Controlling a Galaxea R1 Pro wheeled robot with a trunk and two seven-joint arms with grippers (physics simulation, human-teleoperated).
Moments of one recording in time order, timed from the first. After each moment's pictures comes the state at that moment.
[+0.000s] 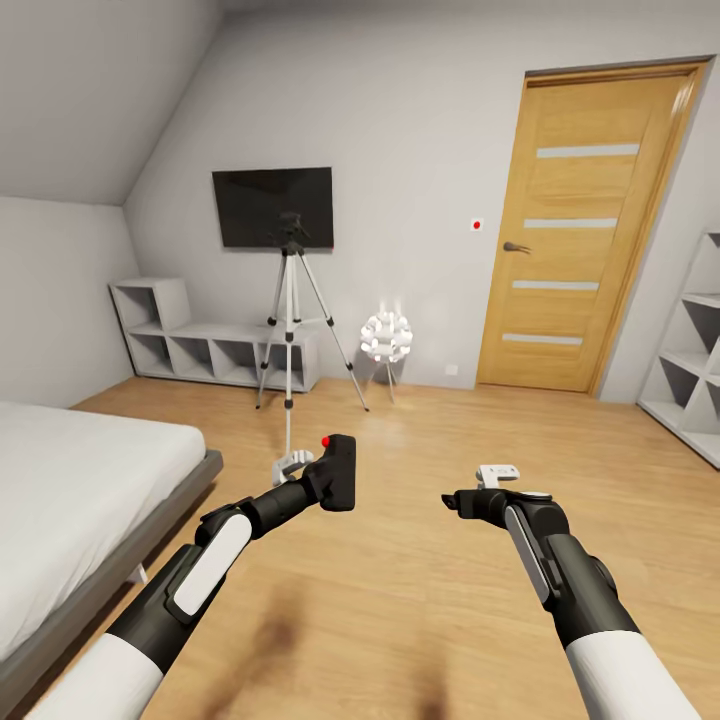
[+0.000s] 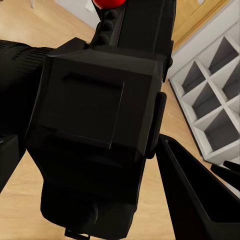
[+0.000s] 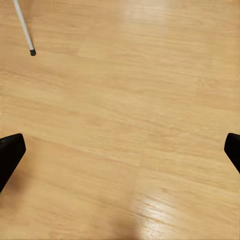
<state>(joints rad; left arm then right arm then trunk) -0.58 0.10 -0.39 -1.16 0.96 0.46 -0.01 -0.58 -0.05 0.02 -1.15 -0.06 0.78 0.14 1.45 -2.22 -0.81</state>
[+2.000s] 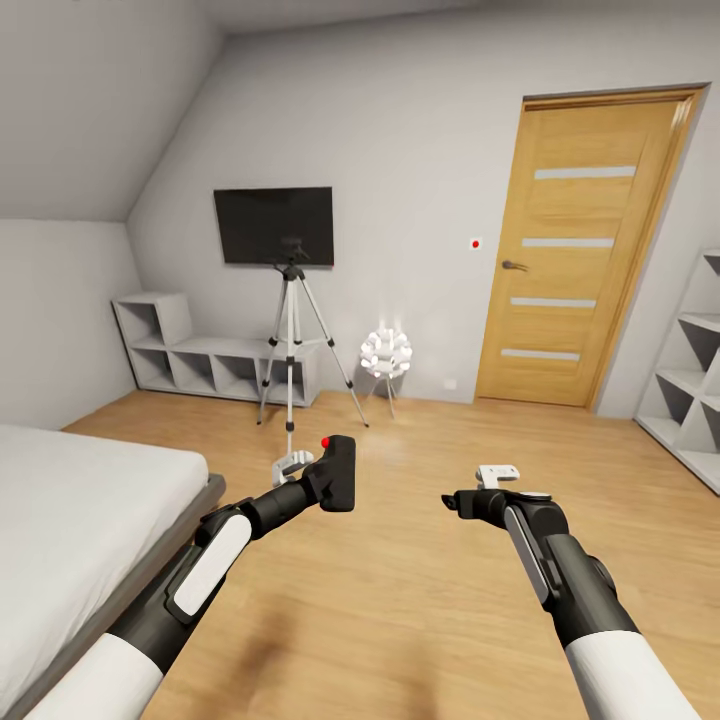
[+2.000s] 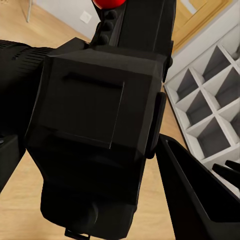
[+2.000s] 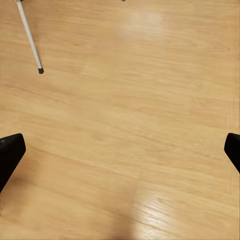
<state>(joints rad) -0.58 0.10 -0.39 -1.15 0.96 0.46 -0.01 -0.58 -0.05 0.02 -1.15 -0.06 0.78 0.14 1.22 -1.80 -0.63</state>
